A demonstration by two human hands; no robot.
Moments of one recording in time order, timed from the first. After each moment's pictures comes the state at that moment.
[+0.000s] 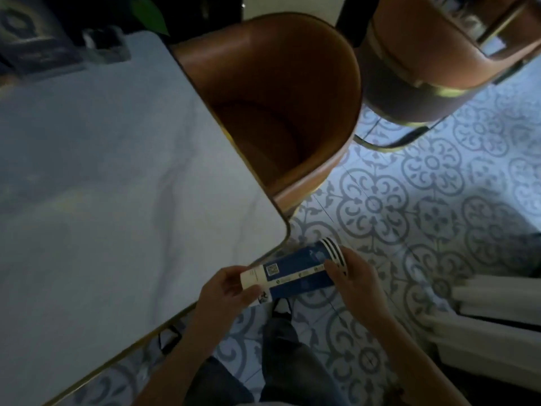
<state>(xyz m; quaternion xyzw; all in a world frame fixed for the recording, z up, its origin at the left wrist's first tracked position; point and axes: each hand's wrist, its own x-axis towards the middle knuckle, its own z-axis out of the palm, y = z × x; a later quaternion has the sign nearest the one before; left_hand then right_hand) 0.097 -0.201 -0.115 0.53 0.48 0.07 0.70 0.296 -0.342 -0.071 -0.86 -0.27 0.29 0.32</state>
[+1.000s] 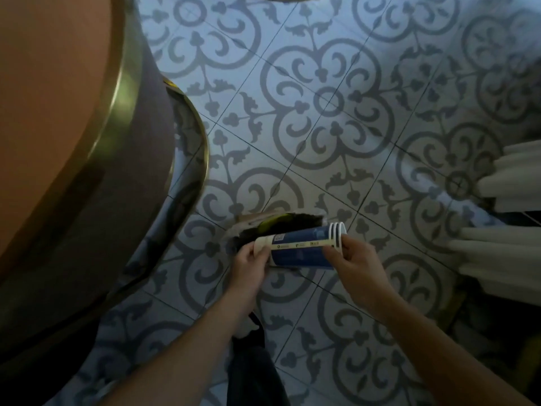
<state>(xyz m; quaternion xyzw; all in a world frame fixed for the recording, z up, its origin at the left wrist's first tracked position) 0.451 -0.328 -0.591 0.48 0.52 -0.16 0.68 0.547 -0.484 -0.500 -0.87 0.04 0.37 0.32</state>
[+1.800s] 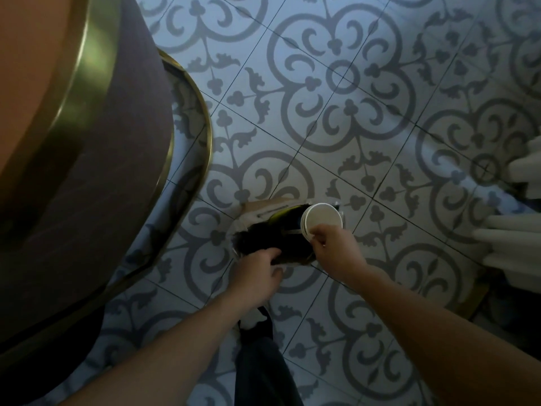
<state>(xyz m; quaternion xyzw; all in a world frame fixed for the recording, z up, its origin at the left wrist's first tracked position) 0.431 -0.320 -0.613 0.80 0.23 -0.33 0.44 0.540 -0.465 -0.591 -0.90 -0.05 0.39 0.20</state>
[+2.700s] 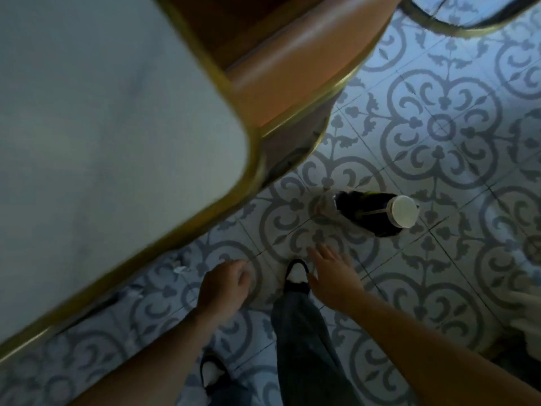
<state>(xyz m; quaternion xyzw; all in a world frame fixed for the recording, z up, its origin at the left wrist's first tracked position) 0.129 -0.249 -0.487 0.78 0.45 -0.18 0.40 0.325 -0.390 -0.487 -0.80 -0.41 0.43 -0.05</state>
